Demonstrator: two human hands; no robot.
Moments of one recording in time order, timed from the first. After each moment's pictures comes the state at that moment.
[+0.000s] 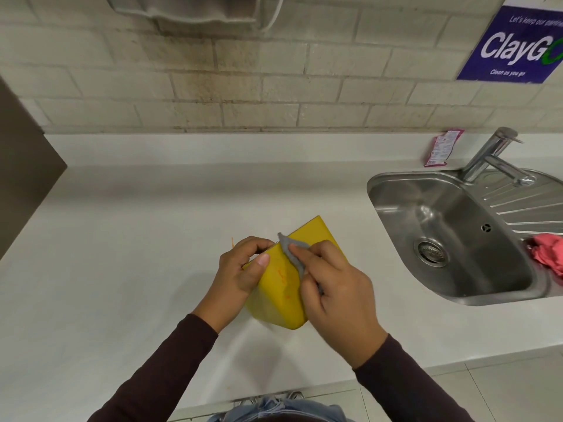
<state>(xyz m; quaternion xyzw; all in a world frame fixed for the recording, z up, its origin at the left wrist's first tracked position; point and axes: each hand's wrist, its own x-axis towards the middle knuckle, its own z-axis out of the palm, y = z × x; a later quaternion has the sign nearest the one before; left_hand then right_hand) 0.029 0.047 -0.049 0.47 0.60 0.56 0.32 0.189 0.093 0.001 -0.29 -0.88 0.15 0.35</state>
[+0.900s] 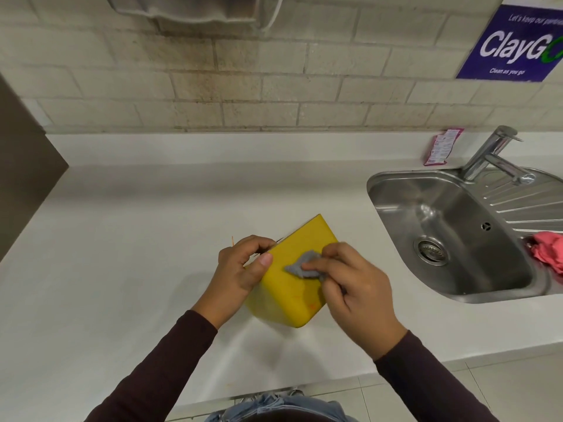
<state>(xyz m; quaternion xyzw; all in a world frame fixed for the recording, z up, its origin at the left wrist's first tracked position) 0.028 0.047 -0.047 0.48 0.61 0.54 0.32 0.214 0.110 -0.006 -0.26 -0.89 0.16 0.35</state>
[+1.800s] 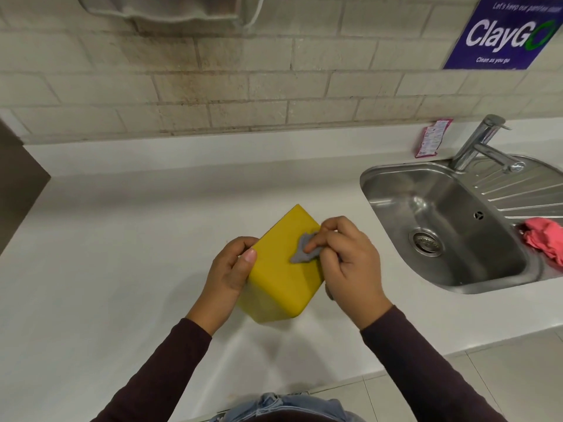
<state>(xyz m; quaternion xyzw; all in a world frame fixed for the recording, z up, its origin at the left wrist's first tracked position) 0.018 0.053 -0.054 0.41 0.61 0.57 0.37 0.187 0.137 -0.011 -0.31 -0.82 0.21 0.43</state>
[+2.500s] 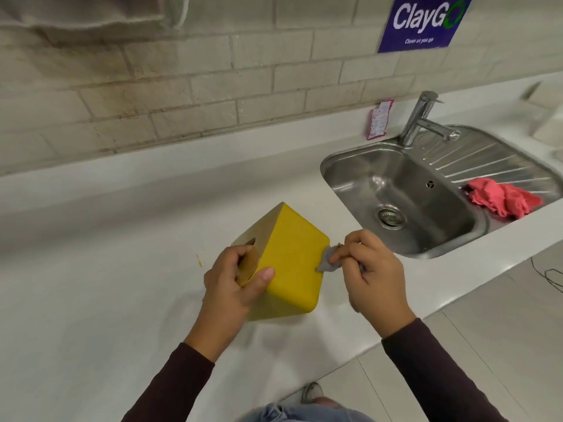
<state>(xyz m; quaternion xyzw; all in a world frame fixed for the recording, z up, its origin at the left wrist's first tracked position) 0.044 0.059 -0.049 0.48 0.64 0.50 0.34 0.246 0.129 -0.033 -0.43 -0.77 0.15 0.45</state>
